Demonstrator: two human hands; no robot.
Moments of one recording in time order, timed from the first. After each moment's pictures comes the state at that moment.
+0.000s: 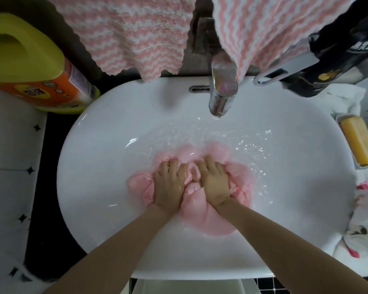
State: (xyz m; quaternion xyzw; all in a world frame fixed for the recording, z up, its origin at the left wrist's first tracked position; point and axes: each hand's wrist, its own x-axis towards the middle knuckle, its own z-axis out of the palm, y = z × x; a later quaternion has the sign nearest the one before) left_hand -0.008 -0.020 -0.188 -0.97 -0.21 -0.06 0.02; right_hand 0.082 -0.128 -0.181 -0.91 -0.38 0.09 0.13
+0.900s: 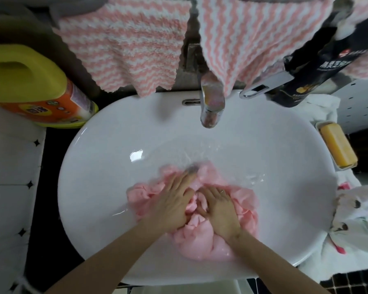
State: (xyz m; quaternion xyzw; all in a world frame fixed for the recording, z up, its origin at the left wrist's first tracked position) left_hand -0.019 -0.018 -0.134 -0.99 0.05 0.12 -0.11; right_hand 0.052 -0.177 -0.148 -0.88 -0.36 0.20 0.23
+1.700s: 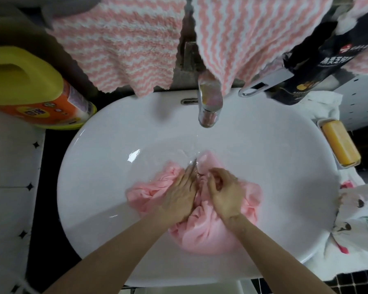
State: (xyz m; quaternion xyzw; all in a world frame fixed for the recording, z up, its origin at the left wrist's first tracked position) left_hand 0.006 -0.028 -0.156 -0.98 0.04 0.16 -0.12; right_hand 0.081 -0.156 -0.145 -0.92 -0.16 0.09 0.34
